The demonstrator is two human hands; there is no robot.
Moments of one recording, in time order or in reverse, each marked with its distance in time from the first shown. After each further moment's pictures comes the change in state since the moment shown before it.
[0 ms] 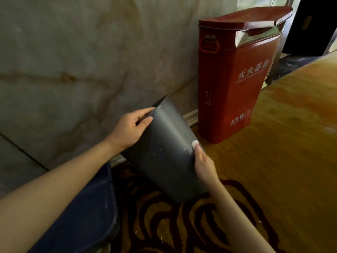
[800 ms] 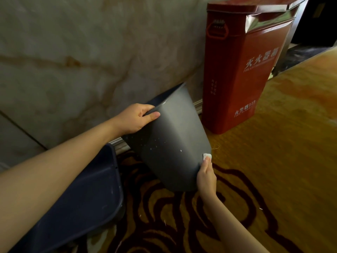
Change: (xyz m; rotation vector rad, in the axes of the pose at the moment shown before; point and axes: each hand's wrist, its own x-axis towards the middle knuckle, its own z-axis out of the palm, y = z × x) left_hand -0.005 0.002 -0.017 -0.008 -0.373 -0.160; right_hand -0.021 0.071 0.034 0.048 0.188 0.128
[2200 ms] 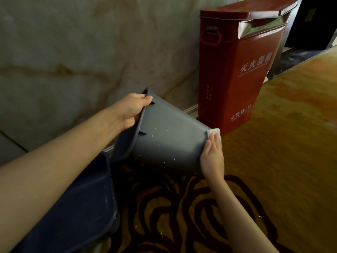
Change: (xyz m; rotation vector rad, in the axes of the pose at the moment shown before) left_hand 0.037 0.048 0.001 -0.585 0.239 -0.374; right_hand 0.037 -0.064 -0.029 -0.269 0.120 -0.367
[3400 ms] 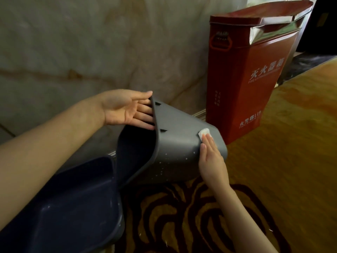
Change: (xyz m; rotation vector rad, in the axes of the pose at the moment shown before) left_hand -0.002 0.028 -0.051 0.020 -0.358 -0.245; right_hand -0.005 -0.025 -0.001 -0.040 -0.119 -0.184
